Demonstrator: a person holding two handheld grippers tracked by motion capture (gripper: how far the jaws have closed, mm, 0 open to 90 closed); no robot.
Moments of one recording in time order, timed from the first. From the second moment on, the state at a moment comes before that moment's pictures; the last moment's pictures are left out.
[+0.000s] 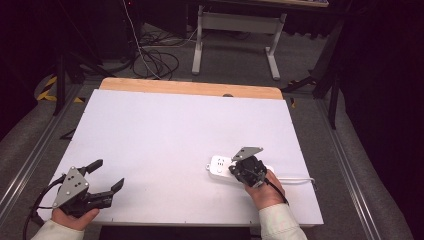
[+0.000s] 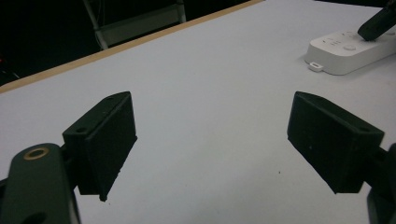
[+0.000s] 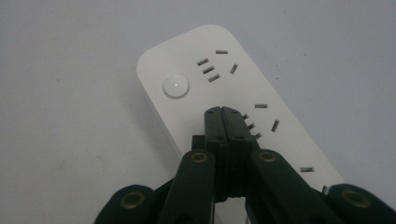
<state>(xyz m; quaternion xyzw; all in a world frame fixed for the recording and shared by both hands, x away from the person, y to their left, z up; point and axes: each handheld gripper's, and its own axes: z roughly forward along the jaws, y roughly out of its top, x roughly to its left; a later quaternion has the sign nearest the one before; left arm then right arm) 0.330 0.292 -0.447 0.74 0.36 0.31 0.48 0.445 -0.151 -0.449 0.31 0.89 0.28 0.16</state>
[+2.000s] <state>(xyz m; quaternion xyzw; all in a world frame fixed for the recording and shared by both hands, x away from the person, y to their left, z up) 0.331 0.292 -0.446 0.74 0.36 0.31 0.47 0.414 -0.174 -0.405 0.27 0.83 0.43 0.22</state>
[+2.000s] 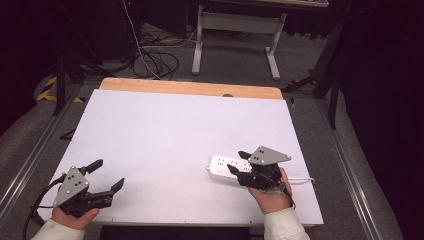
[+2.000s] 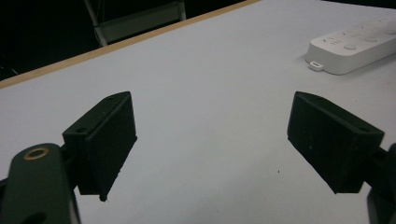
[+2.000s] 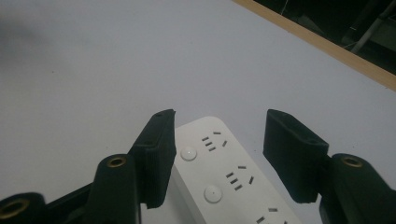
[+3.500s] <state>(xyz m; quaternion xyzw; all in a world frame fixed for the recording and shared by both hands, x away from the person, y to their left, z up) 0.324 0.298 -0.446 0.74 0.36 0.30 0.48 0.406 -0.249 -0.461 0.31 0.80 0.49 0.16</state>
